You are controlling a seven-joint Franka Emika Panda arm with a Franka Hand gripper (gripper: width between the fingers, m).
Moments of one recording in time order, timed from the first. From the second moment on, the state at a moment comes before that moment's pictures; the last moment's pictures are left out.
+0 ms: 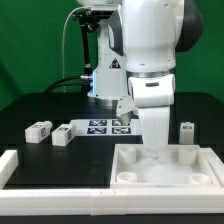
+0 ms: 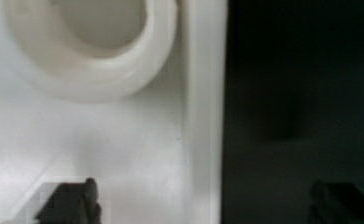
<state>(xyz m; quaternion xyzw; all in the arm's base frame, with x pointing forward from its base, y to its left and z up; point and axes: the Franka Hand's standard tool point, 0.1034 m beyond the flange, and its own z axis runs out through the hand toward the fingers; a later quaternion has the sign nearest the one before) 0.488 0.063 0.015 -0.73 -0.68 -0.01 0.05</state>
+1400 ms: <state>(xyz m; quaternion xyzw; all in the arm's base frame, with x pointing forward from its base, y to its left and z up) 0.454 0.048 0.044 -0.89 -0.46 0.00 0.04</state>
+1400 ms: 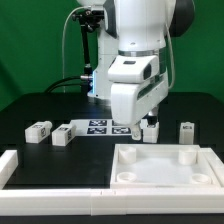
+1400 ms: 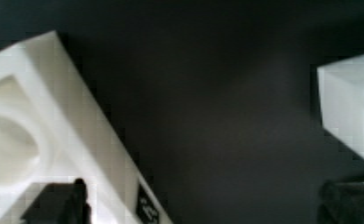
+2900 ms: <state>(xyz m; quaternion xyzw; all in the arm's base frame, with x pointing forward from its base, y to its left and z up) 0.404 0.159 0.040 -1.00 0.05 0.07 0.06</state>
